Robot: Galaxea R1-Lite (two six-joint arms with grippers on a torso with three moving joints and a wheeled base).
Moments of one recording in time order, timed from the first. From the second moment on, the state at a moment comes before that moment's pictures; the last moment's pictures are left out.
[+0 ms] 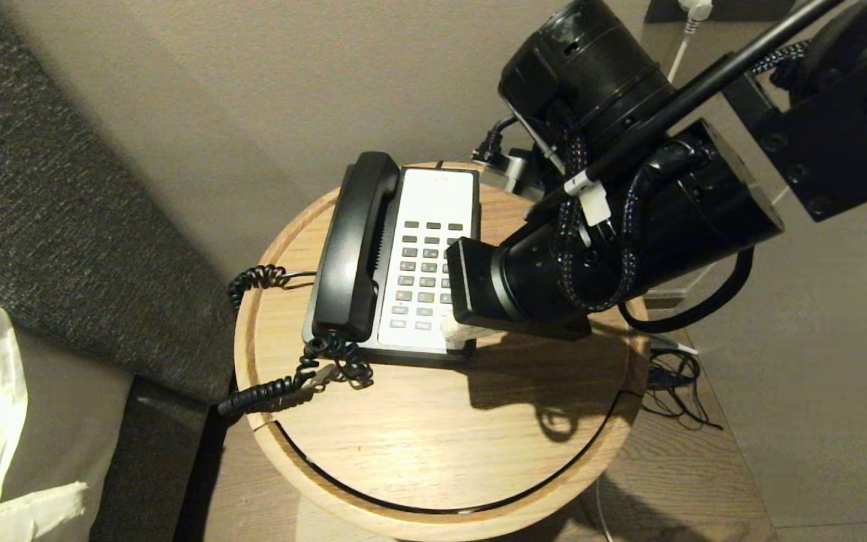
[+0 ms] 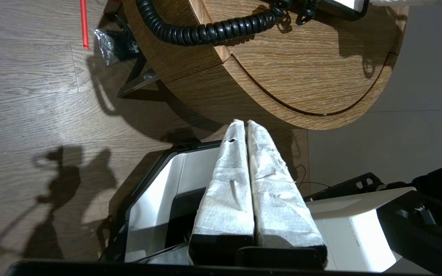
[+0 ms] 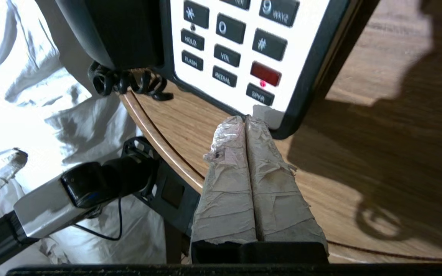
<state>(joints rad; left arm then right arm) -0.48 0.69 -0.70 0.39 -0.11 -0.48 0.91 1.91 -1.94 0.82 0.05 0.67</state>
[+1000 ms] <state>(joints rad) -0.48 0.69 -0.70 0.39 -0.11 -0.48 0.87 1.93 -1.94 0.78 0.05 0.64</state>
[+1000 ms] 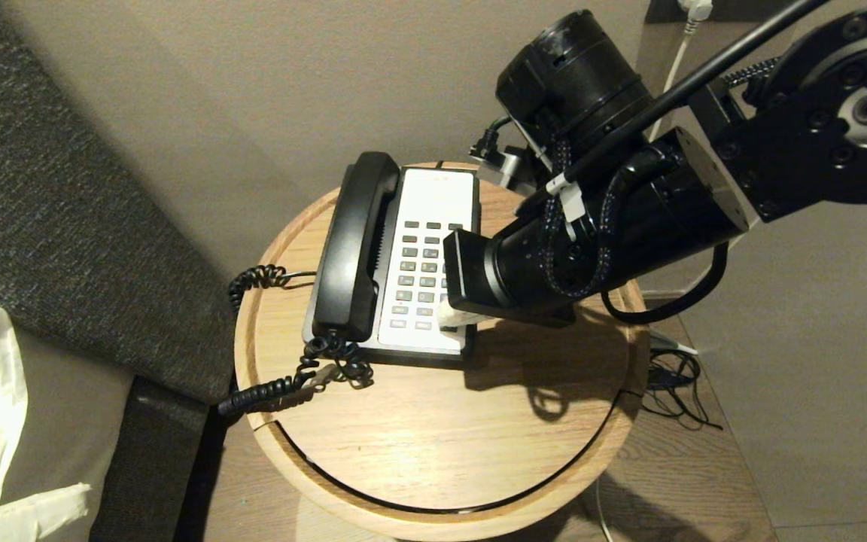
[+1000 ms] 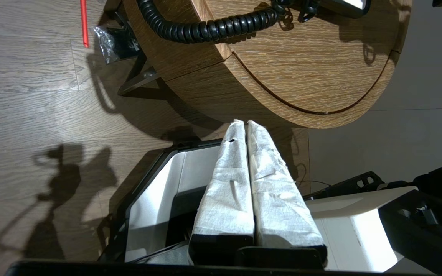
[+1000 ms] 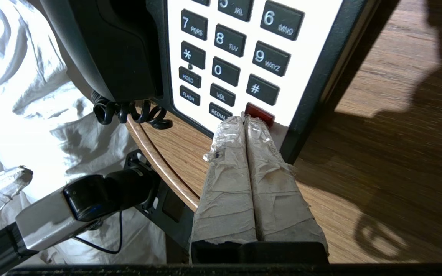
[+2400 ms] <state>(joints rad) -0.48 0.68 -0.67 0.39 -0.09 -0.48 0.87 1.73 -1.92 0.89 -0.02 0.73</state>
